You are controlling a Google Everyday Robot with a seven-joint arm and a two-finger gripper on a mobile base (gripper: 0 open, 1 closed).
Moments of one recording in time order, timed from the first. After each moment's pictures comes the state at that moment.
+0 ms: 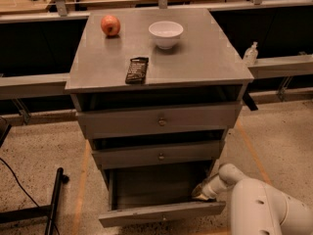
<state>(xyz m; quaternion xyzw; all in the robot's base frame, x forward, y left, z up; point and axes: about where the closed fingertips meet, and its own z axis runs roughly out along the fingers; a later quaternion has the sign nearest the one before) 0.573 -0.211 0.139 -0.63 0.73 0.21 0.19</state>
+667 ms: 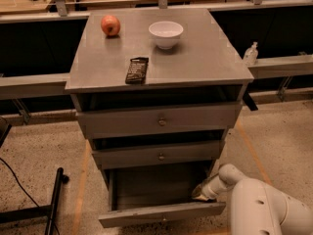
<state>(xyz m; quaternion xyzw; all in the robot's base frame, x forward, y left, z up) 0.573 -0.211 0.139 -0.63 0.73 0.21 0.19</state>
